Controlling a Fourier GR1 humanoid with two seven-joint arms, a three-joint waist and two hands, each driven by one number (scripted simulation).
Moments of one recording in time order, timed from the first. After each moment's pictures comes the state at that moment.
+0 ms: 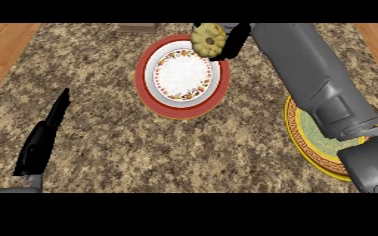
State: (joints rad) left arm 0.01 0.38 -0.03 -1.43 -0.09 0.11 -0.14; right arm -1.34 -0.21 0.13 -0.38 0.53 0.29 -0.77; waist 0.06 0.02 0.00
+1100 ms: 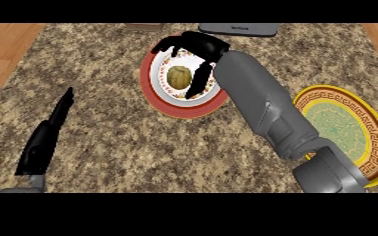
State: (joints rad) left arm 0.01 0.37 -0.03 -1.46 -0.12 0.08 -0.13; right arm -1.30 0.00 0.19 -0.20 0.49 0.22 -0.60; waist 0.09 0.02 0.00
